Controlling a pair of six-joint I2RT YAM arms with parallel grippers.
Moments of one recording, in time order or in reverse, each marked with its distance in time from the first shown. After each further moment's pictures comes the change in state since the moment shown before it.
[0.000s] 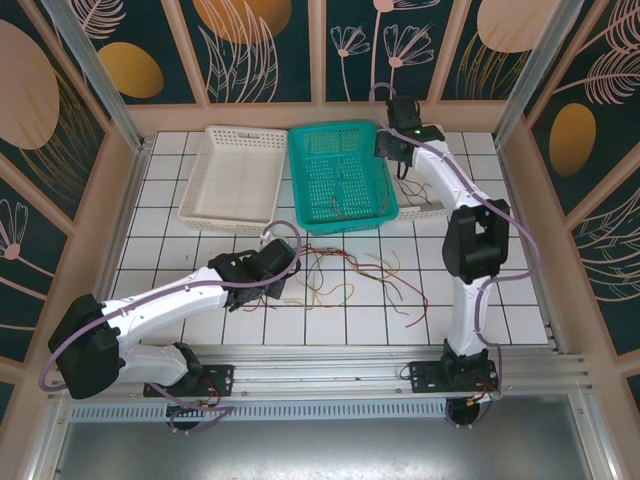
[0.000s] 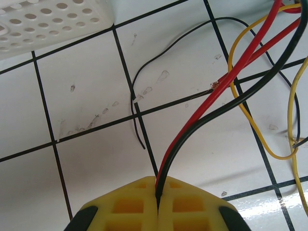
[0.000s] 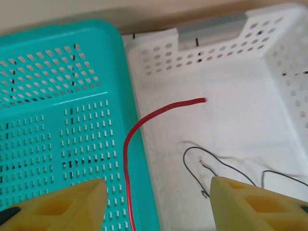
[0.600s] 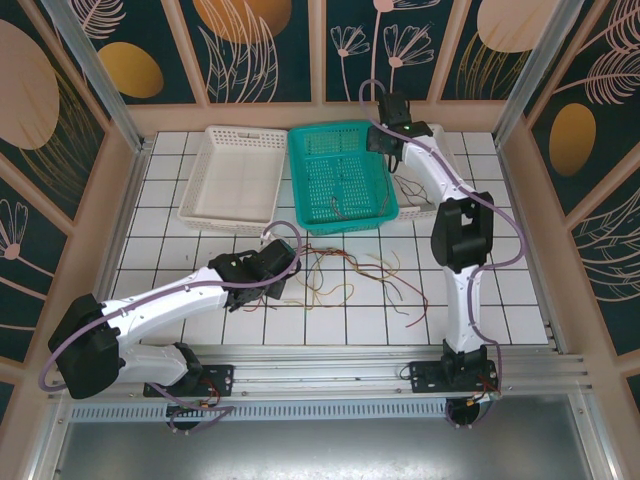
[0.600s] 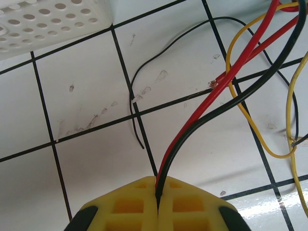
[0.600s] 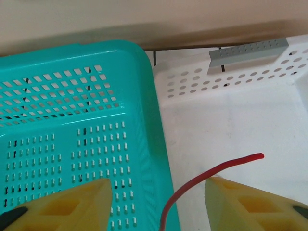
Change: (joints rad) left arm -0.005 0.000 0.000 0.000 0.000 0.000; right arm 0.011 0.129 0.160 0.016 -0.020 -0.033
